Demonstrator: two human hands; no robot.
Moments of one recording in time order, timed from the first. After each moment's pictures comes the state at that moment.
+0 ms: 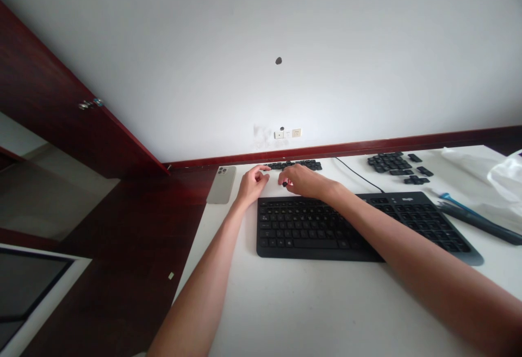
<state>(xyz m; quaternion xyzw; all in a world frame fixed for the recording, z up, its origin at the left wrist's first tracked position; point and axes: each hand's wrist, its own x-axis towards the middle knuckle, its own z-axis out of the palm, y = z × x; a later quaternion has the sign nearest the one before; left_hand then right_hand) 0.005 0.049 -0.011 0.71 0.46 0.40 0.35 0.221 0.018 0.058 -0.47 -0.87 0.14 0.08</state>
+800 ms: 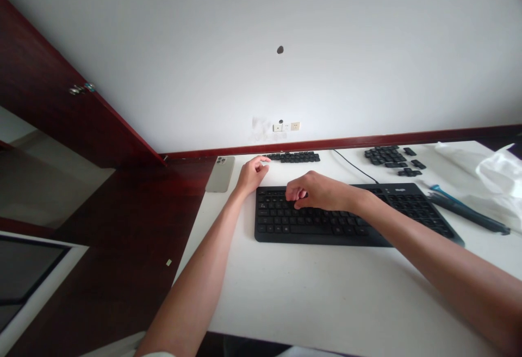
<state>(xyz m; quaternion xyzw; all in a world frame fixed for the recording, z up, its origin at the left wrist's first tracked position) 0.006 0.042 -0.003 0.74 0.47 0.38 0.32 0.245 -0.043 0.071 -0.40 -0.83 0.37 0.11</state>
